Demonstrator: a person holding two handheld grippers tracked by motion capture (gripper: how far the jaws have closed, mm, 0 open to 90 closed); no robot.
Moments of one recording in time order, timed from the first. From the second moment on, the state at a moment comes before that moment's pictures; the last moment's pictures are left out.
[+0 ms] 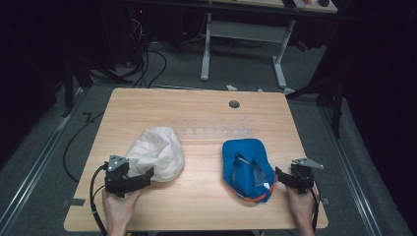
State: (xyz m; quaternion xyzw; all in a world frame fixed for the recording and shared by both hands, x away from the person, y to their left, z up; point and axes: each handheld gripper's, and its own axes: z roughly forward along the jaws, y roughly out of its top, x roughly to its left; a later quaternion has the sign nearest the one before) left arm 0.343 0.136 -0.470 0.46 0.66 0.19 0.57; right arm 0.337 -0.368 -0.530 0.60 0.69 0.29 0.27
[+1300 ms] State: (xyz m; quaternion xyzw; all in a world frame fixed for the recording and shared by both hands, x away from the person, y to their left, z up) left arm 0.378 0.142 -0.516 0.45 0.71 0.10 0.54; right arm 0.336 -0.368 -0.530 0.61 0.69 0.29 0.27
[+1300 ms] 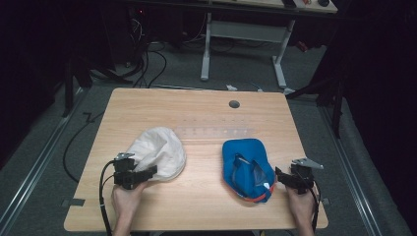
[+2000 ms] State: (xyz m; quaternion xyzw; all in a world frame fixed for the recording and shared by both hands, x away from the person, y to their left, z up) left arm 0.367 0.148 -0.509 0.46 0.66 0.05 0.59; right arm 0.336 -0.367 -0.530 0.61 0.69 0.29 0.27
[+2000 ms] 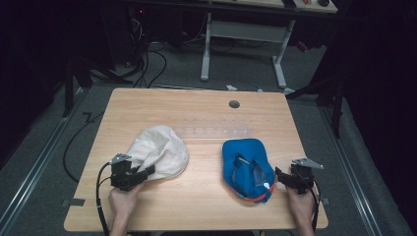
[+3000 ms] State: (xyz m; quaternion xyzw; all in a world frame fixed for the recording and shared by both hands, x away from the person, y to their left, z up) left arm 0.346 0.133 -0.469 0.53 0.57 -0.01 0.63; right arm 0.336 -0.367 -0.530 0.61 0.69 0.29 0.27
